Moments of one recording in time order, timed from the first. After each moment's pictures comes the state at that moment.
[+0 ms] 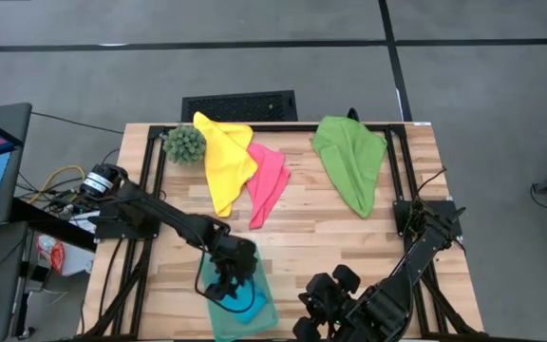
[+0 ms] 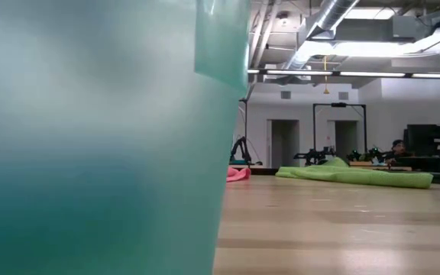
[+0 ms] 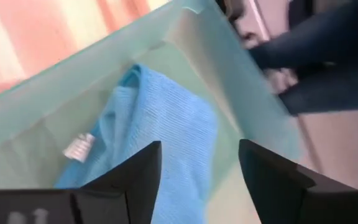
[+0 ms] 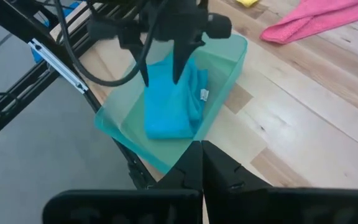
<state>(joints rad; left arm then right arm) -0.38 1.67 1.08 -0.37 0.50 -0.21 0.82 2.15 2.33 -1.40 0.66 1.46</state>
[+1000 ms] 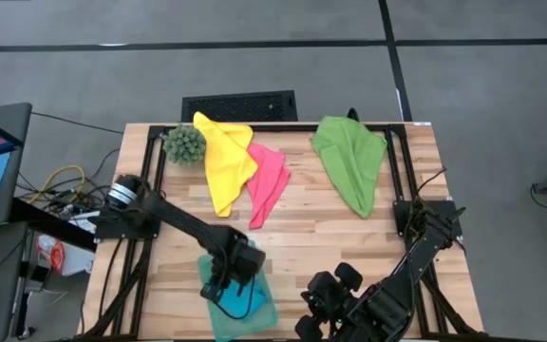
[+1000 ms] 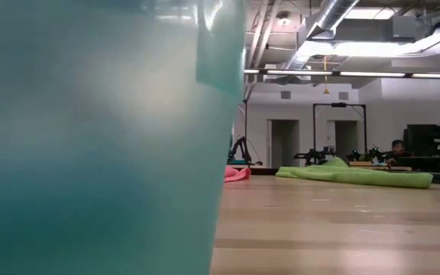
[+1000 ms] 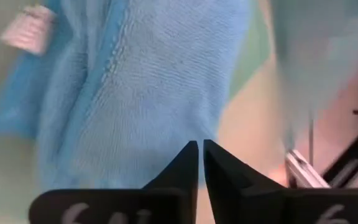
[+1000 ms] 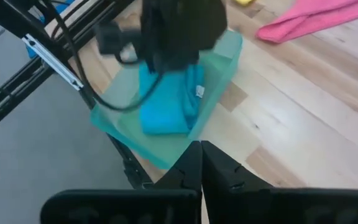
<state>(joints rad) -0.38 1.88 1.30 -0.89 0.54 -0.05 0.82 2.14 2.33 -1.43 0.65 1.46</state>
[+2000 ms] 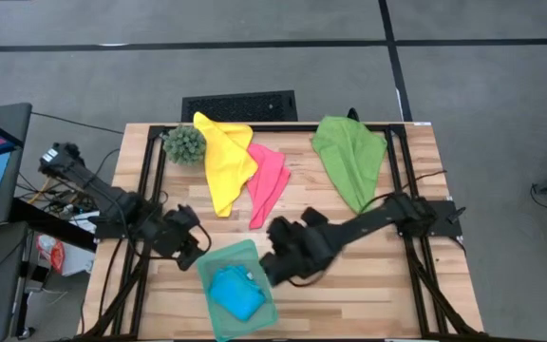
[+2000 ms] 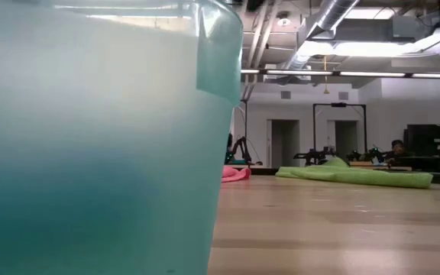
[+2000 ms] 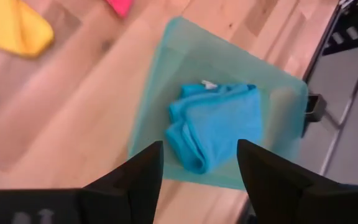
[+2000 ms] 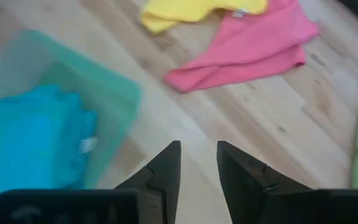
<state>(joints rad) -0.60 1.07 1.00 -0.92 -0.21 -1.25 0.45 2.22 2.32 -1.53 0.54 1.08</state>
